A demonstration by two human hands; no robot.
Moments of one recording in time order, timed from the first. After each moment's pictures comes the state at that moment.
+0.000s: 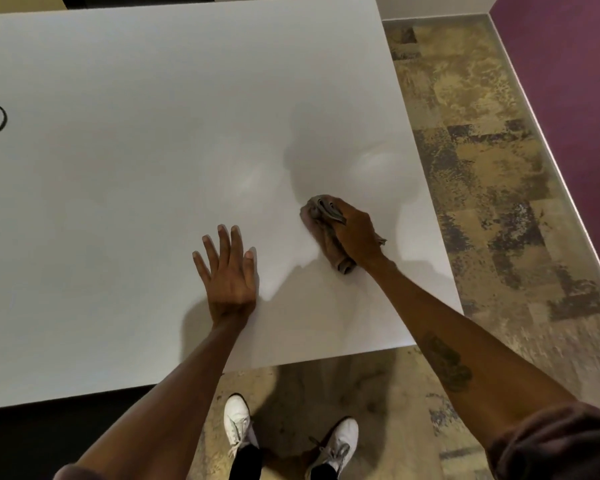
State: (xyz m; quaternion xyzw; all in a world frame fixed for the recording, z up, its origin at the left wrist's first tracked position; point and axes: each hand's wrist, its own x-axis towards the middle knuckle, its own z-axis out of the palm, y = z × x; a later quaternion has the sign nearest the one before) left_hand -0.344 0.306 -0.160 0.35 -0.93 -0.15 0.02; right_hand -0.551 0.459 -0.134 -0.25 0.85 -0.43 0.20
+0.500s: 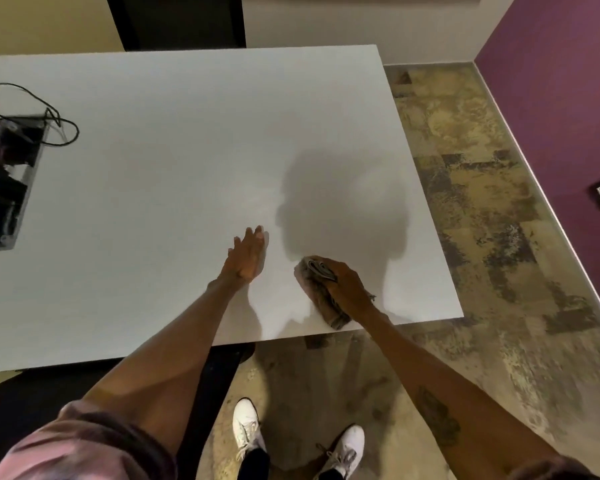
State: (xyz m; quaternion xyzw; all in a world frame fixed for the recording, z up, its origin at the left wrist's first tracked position) left_hand -0.324 0.266 -0.088 0.35 -0.79 -0.49 -0.12; right_hand -0.406 0.489 -0.105 -0.26 0.83 -0.42 0.27
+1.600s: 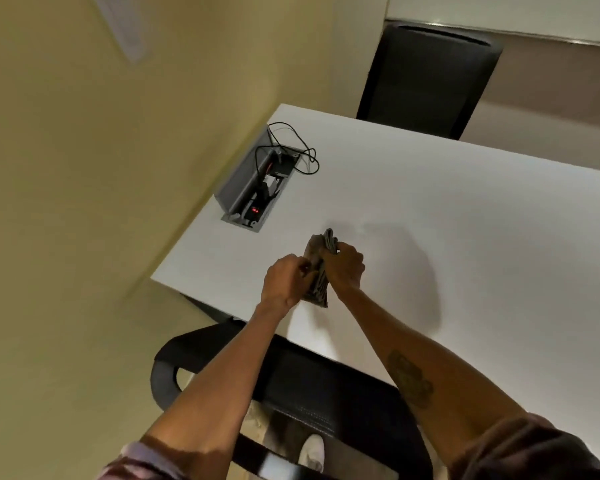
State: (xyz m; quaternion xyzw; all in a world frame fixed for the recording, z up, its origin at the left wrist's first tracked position) left_hand -0.080 0.082 0.037 0.46 -0.85 -0.26 0.05; right_hand -0.203 0.121 0.034 -0.22 0.85 -0.39 0.27
